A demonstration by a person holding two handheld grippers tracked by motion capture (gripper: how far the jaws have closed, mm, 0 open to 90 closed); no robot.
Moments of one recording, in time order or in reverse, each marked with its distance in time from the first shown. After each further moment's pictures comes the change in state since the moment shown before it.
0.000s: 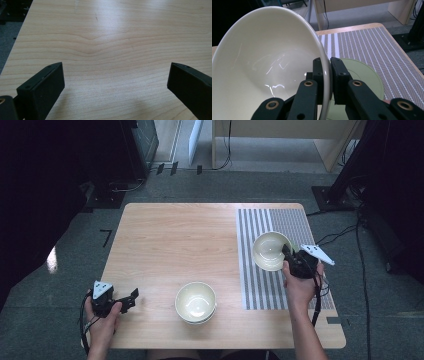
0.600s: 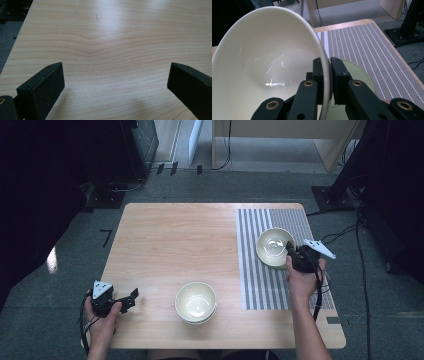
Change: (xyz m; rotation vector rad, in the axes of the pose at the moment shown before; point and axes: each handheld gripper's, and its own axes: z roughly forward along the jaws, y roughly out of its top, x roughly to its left) left arm 0.000 0.000 0.000 0.001 0.001 -0.005; right arm -0.015 0.005 0.019 0.025 -0.054 0.031
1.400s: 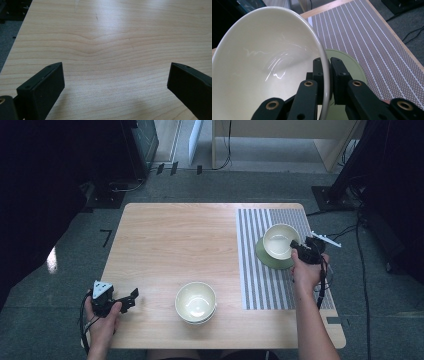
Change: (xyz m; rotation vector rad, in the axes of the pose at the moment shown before) left arm 0.000 0.000 0.000 0.002 -0.002 -0.001; right arm -0.028 0.014 0.031 0.151 -0.049 0.166
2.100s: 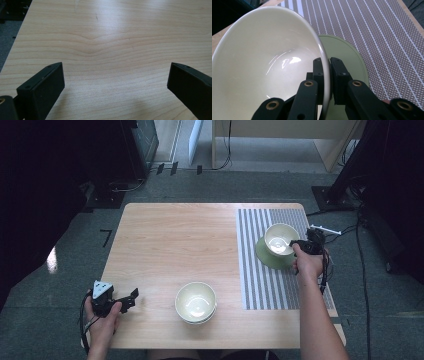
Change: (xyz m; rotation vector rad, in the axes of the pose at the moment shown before) left arm 0.000 0.000 0.000 0.000 -0.001 0.000; right arm -0.012 0.023 0.029 0.232 -0.018 0.107
